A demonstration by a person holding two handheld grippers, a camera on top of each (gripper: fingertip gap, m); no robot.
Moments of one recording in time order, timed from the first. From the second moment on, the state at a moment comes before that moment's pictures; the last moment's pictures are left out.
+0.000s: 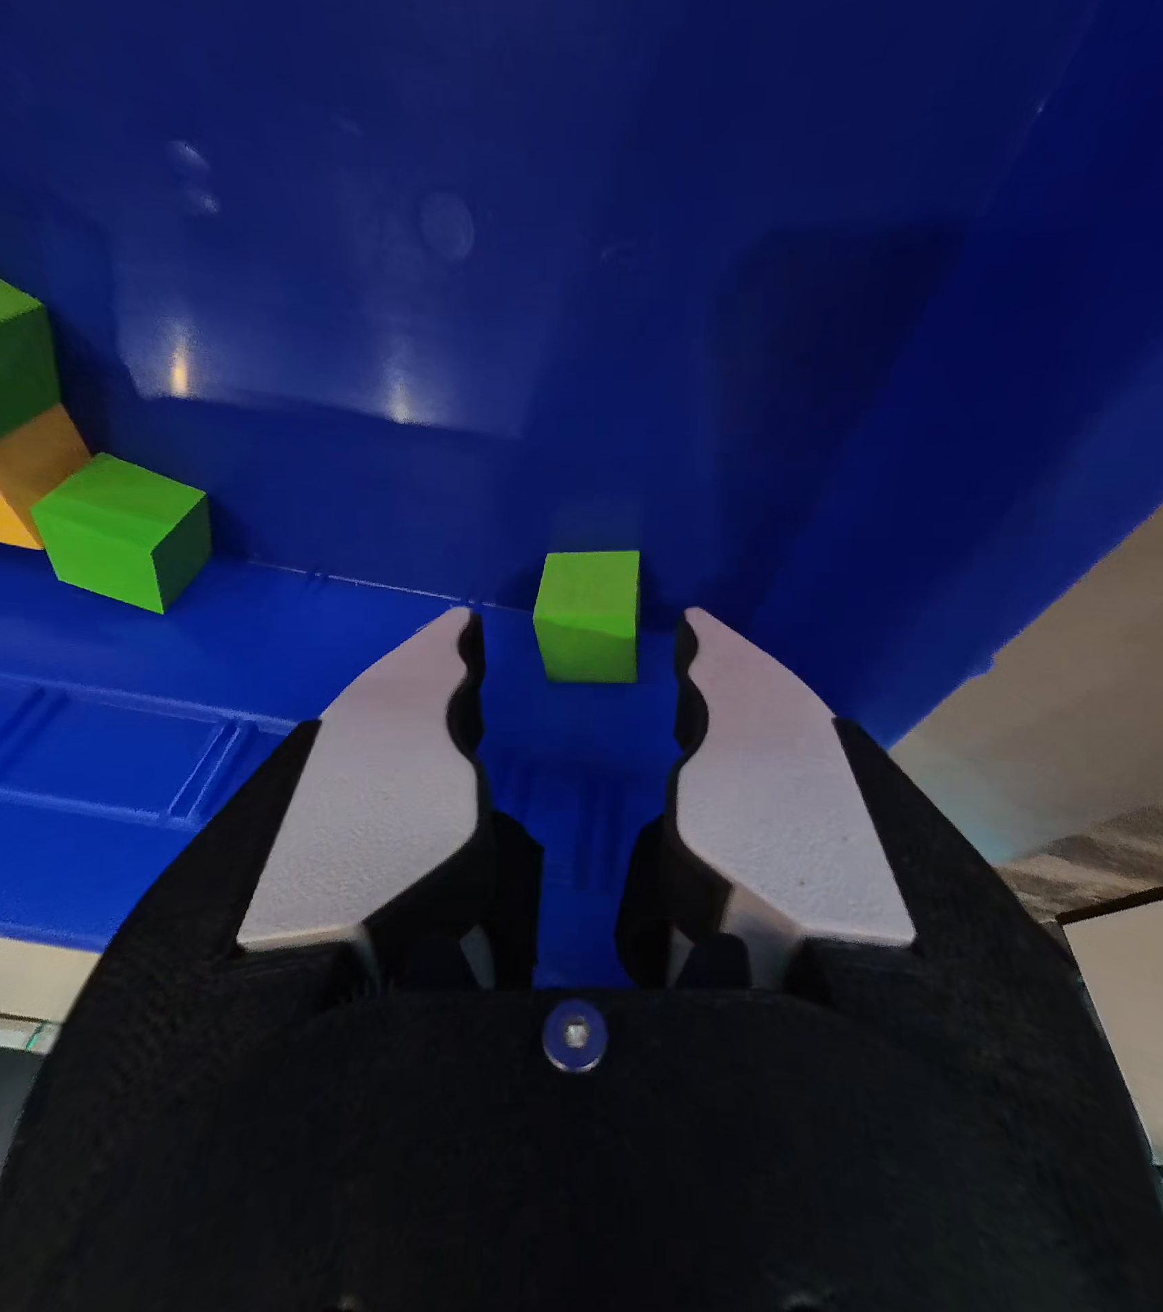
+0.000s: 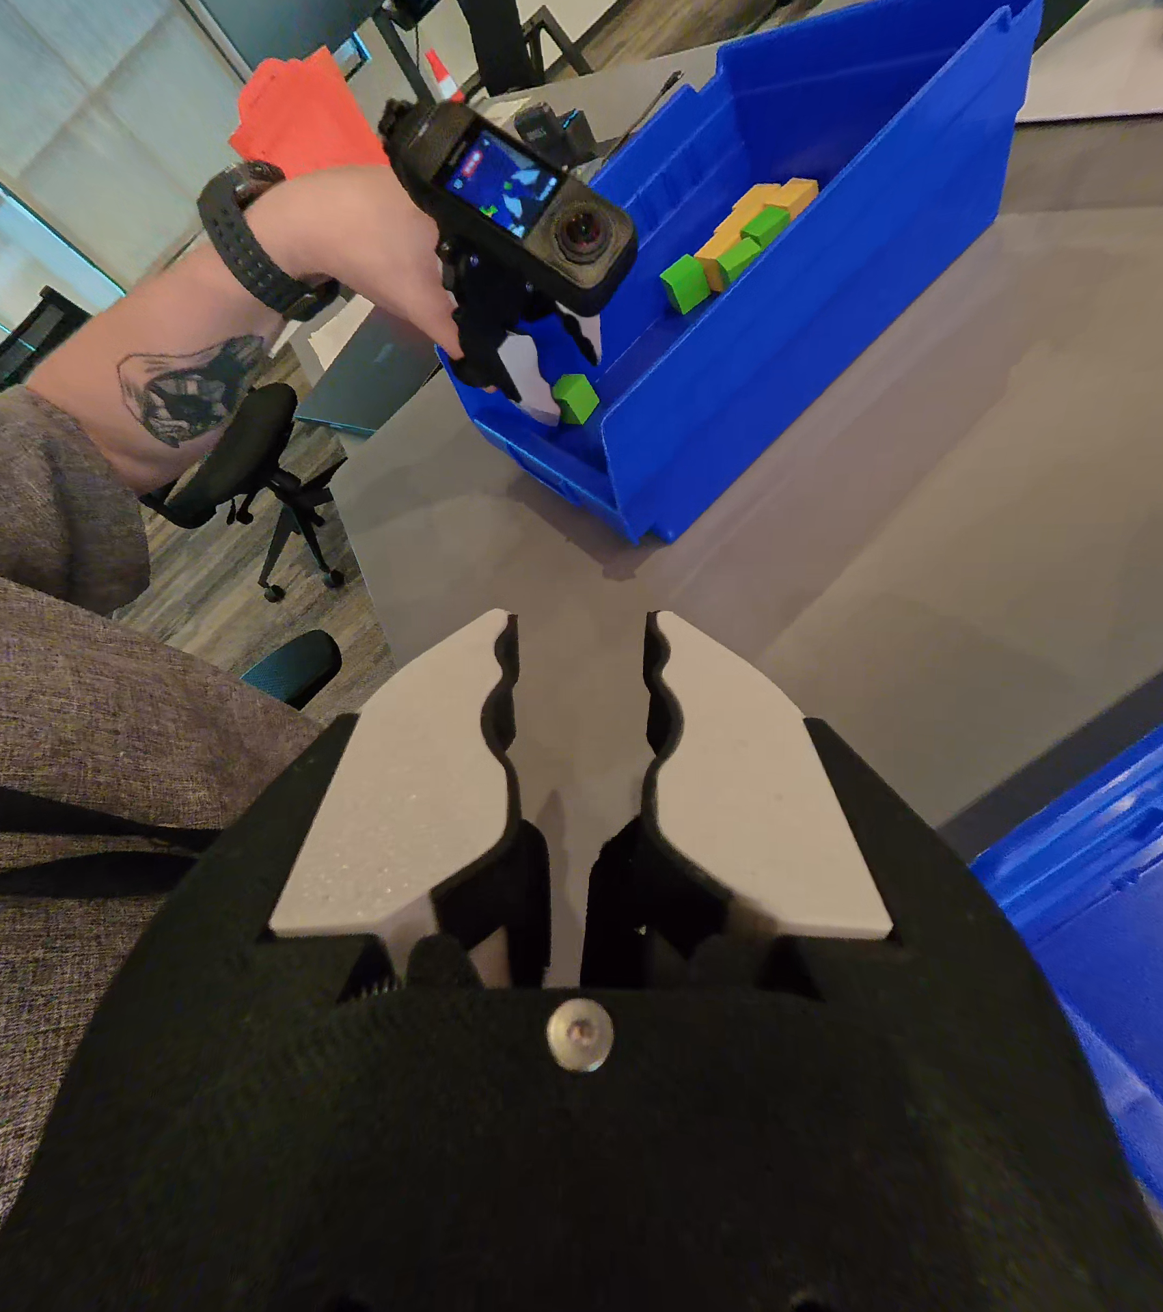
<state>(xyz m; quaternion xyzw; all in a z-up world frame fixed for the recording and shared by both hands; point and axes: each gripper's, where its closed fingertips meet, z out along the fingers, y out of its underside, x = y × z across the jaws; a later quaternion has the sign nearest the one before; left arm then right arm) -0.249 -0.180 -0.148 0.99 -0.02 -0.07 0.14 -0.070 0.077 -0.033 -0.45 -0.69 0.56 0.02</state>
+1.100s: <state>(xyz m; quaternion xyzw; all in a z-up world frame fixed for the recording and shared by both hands) -0.148 -0.034 0.007 0.84 0.09 0.23 -0.48 -0.118 -0.001 0.019 -0.14 -0.78 0.52 0.34</state>
